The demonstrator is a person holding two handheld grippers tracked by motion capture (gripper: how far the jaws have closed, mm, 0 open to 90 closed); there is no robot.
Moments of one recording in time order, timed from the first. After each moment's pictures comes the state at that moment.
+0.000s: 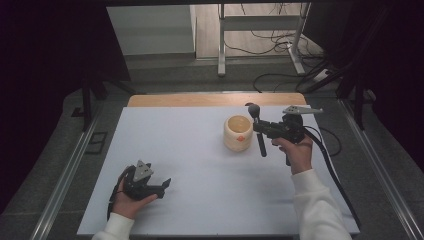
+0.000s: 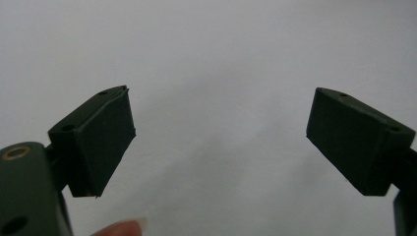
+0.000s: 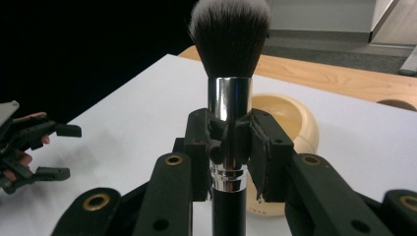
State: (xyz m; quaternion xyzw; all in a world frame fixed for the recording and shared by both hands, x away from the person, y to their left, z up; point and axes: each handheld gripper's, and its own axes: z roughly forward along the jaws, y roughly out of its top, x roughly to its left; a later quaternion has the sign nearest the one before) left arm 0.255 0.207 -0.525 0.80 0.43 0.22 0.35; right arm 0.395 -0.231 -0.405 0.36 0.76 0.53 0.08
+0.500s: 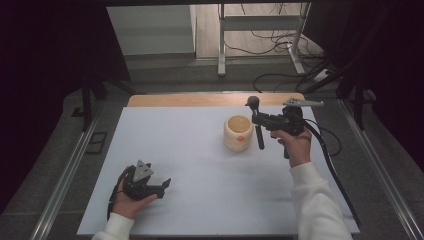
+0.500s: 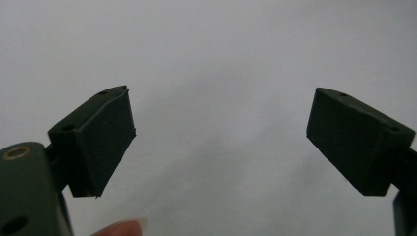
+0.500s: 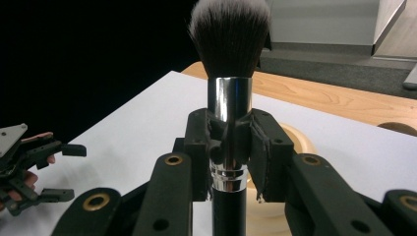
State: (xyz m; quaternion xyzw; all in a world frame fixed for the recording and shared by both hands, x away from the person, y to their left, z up) left arm 0.255 0.207 -0.524 0.80 0.43 0.22 0.35; right arm 0.407 -0.226 -0.391 0.36 0.75 0.55 0.08
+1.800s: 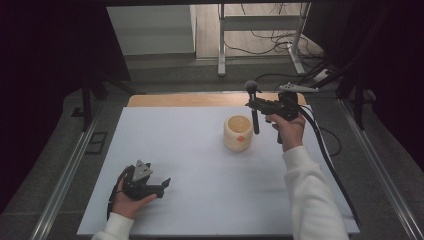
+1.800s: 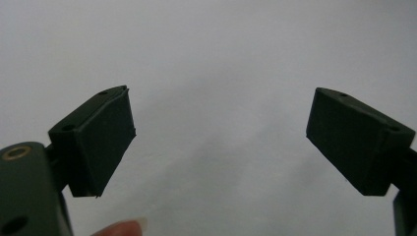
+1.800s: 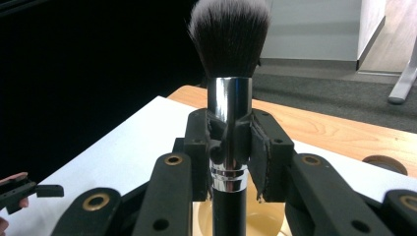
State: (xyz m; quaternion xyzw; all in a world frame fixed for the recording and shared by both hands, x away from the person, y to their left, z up) left arm 0.255 0.209 -0.524 0.80 0.43 0.22 0.36; right arm 0.443 -0.213 -0.377 0.37 0.73 0.57 0.10
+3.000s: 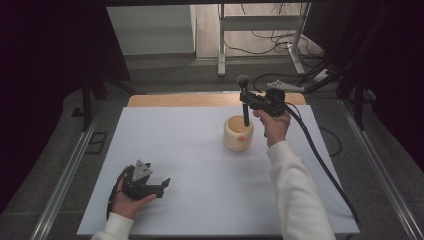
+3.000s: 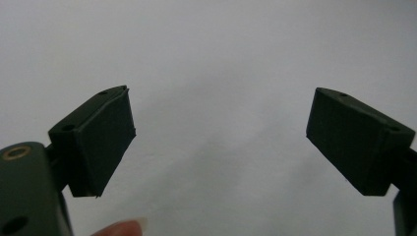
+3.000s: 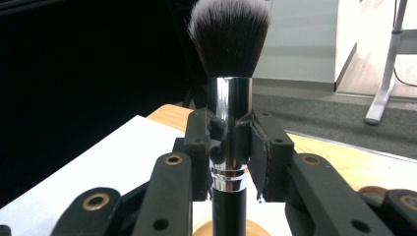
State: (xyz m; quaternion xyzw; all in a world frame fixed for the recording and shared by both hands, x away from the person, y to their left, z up) left arm 0.255 0.210 -0.524 0.80 0.44 0.22 0.36; right arm 0.464 -0.182 -0.392 0.38 0.70 0.58 0.15
